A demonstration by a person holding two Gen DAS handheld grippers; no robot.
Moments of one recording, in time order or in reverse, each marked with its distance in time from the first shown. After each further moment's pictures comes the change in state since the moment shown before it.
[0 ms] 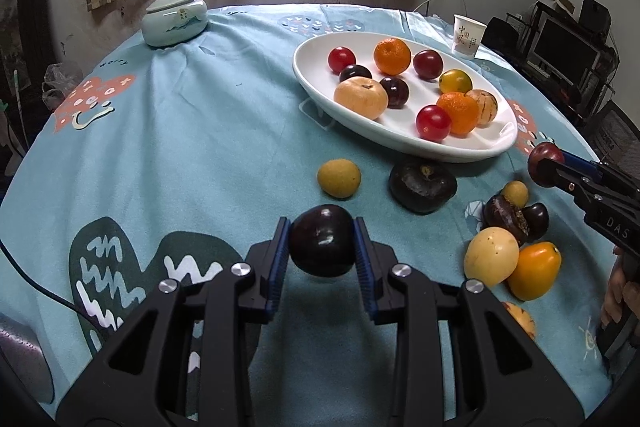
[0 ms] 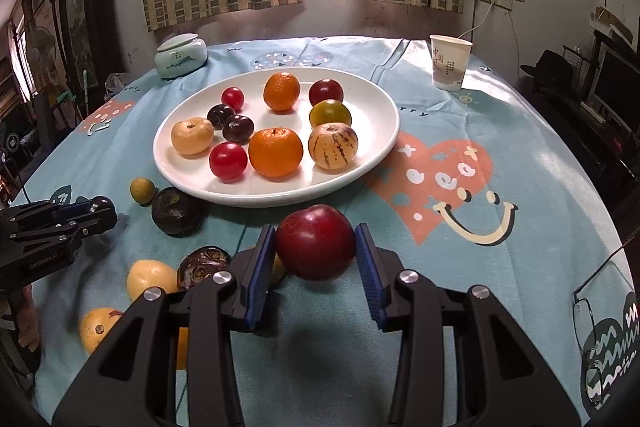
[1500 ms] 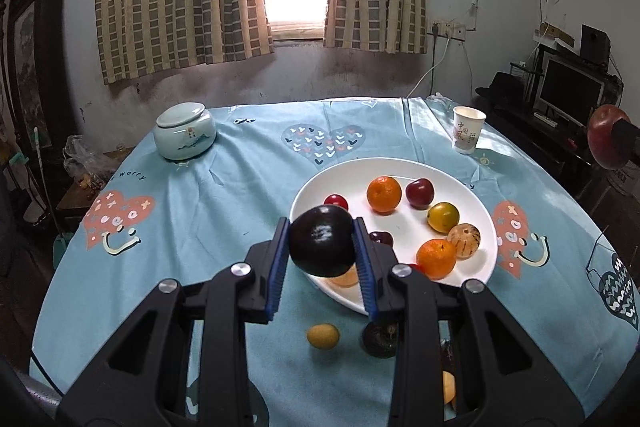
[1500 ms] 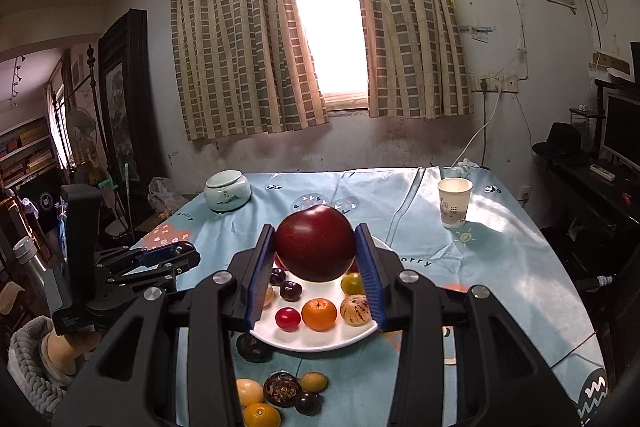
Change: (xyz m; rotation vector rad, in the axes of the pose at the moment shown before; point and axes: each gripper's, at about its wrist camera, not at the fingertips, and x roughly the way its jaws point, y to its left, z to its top) left arm -0.038 -0.031 0.103 0.040 -0.218 0.075; right arm -0.096 -0.012 0.097 0.043 -0.332 0.145
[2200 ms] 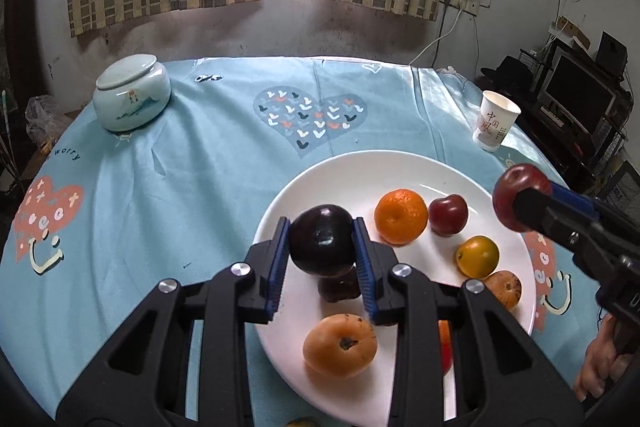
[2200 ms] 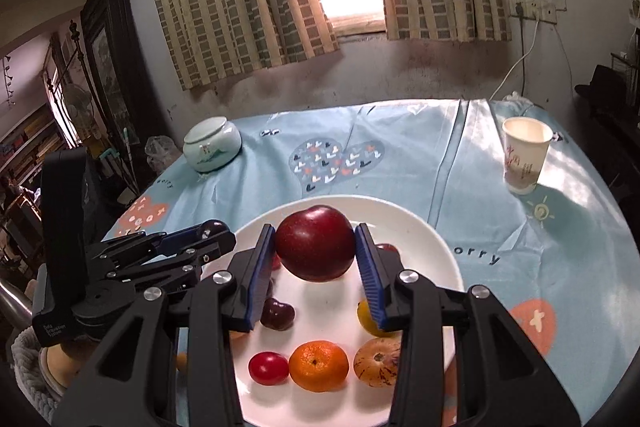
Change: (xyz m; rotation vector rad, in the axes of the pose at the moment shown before) left arm 0.130 0.007 0.030 -0.085 0.168 -0.079; right arm 0.173 -0.018 -0.010 0.056 0.273 0.078
